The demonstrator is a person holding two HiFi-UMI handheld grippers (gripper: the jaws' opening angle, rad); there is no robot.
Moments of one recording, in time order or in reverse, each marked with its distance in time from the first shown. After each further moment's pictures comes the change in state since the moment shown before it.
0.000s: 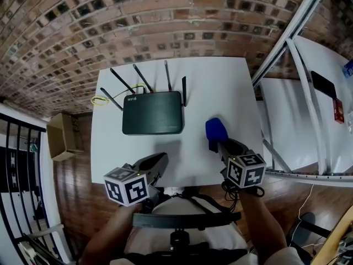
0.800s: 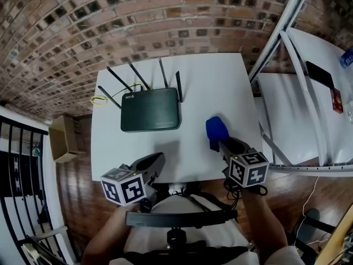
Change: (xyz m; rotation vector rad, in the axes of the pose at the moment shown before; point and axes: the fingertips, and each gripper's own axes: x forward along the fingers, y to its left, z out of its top) left arm -0.007 -0.011 -0.021 0.009 -0.005 0.014; right arm -0.027 -0.006 -0.015 0.009 -0.024 0.014
